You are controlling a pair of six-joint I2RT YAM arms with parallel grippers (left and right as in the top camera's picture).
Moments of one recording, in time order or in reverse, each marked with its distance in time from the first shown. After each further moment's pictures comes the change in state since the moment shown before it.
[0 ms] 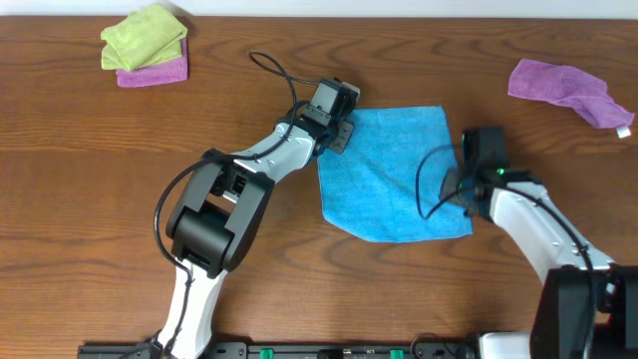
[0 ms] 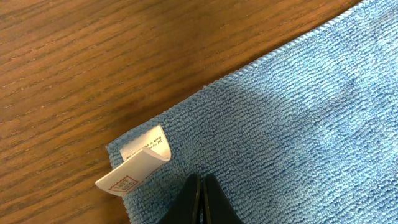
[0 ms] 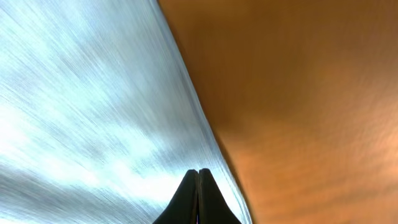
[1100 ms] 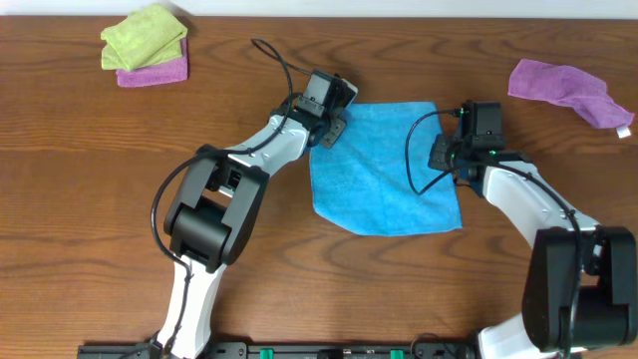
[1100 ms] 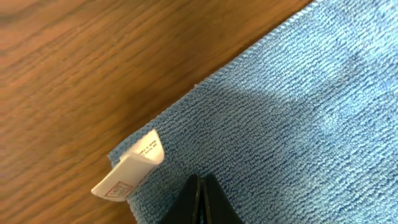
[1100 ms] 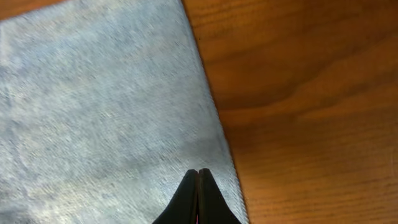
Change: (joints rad) left arm 0.041 0.021 0.052 -0.055 -0.026 0.222; right arm 0.000 0.146 0.062 0.262 -0.135 -0.069
